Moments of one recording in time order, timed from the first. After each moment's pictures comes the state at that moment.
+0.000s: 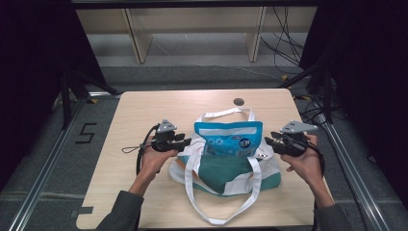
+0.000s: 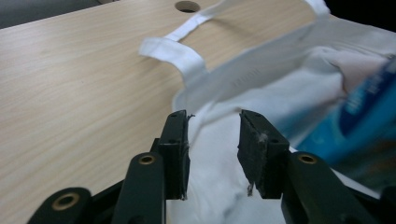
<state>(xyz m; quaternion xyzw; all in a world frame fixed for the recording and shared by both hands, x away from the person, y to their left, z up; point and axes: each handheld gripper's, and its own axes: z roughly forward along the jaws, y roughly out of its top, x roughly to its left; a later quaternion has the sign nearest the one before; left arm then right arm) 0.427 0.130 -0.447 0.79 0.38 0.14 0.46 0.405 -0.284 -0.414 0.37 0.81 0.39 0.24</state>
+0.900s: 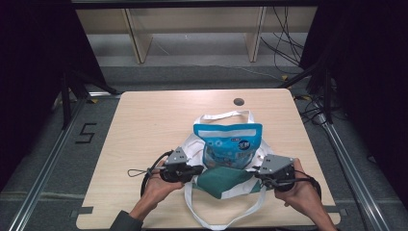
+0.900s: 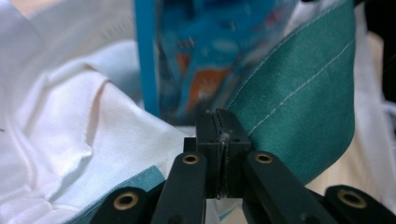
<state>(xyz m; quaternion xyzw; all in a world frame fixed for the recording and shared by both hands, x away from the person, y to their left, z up) 0.357 0.091 -0.472 0.84 0.28 0.08 0.46 0.323 -0.223 -0.412 0.19 0.91 0.29 0.21</state>
